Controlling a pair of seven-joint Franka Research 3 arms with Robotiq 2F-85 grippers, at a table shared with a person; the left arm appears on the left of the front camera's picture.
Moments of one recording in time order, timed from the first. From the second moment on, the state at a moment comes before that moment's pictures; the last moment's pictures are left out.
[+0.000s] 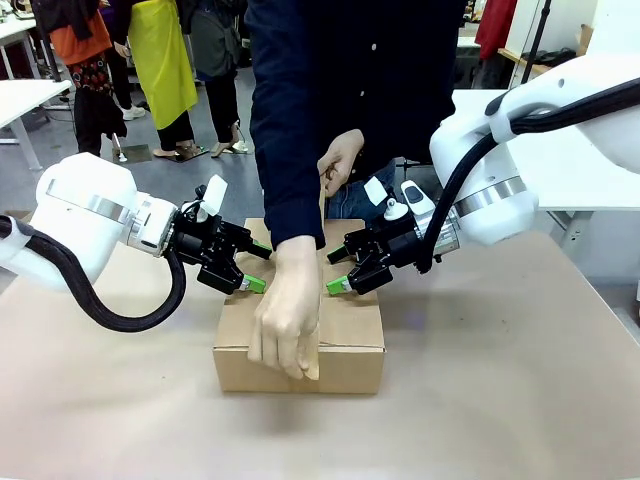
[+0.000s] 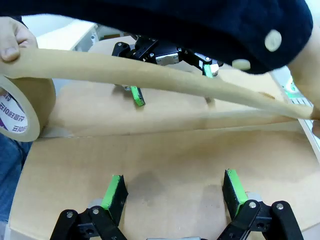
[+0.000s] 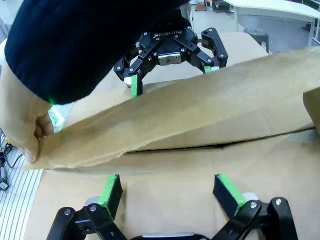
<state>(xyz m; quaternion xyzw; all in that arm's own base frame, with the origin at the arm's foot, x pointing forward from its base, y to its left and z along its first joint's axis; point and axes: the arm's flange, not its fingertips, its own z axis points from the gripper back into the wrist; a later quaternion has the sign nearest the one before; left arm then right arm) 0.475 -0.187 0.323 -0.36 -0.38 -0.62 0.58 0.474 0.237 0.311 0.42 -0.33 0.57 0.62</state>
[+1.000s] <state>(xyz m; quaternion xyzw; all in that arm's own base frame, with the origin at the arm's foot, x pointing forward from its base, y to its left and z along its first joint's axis) 0.475 -0.187 0.323 -0.36 -0.38 -0.62 0.58 0.474 0.237 0.311 0.42 -0.33 0.57 0.62</state>
